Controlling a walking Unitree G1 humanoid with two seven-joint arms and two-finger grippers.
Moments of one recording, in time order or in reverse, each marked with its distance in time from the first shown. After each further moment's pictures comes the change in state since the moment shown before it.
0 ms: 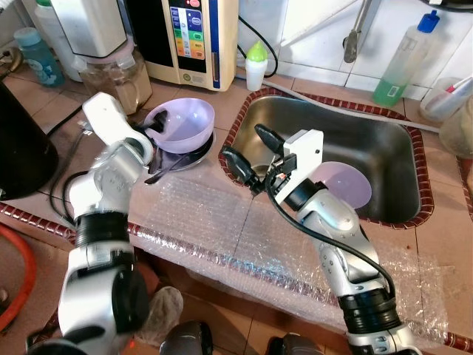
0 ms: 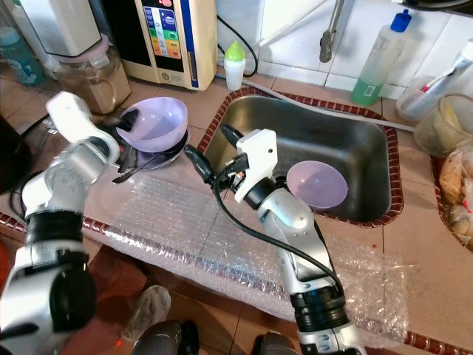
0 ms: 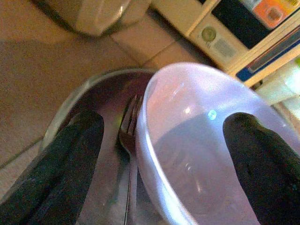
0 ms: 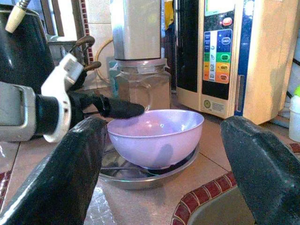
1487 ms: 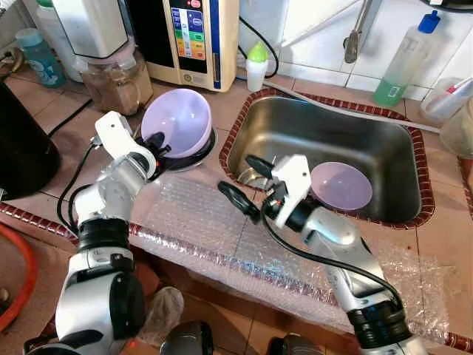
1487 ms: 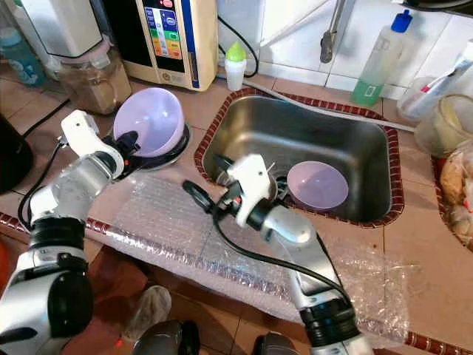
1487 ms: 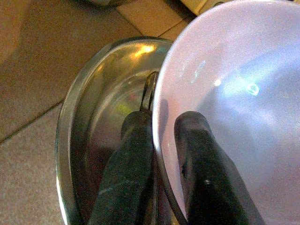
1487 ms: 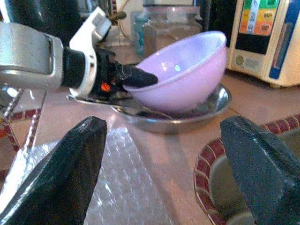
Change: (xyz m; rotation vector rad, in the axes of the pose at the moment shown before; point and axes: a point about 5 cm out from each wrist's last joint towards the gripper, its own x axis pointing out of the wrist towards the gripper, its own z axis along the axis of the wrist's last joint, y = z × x) left arm 0.001 0.013 -0.021 0.025 0.020 -0.022; right arm -0.021 0.005 -0.028 -0.025 0.175 0.114
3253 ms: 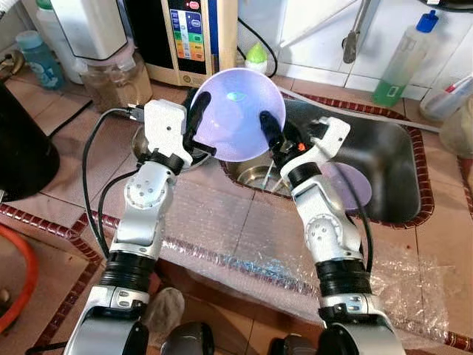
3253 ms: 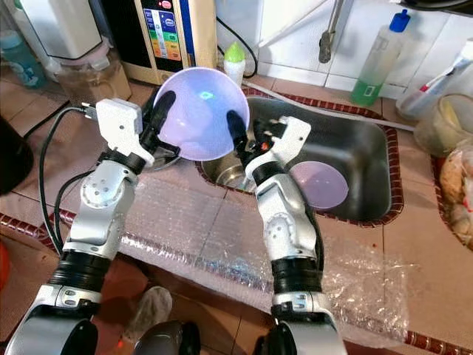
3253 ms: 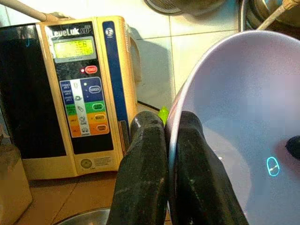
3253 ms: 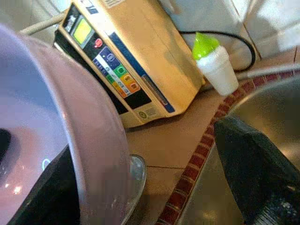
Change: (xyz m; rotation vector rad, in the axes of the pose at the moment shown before) left arm -0.044 -0.078 -0.008 0.640 -0.600 -0.483; right arm 0.030 -0.059 0.014 0.598 -0.293 -0.511
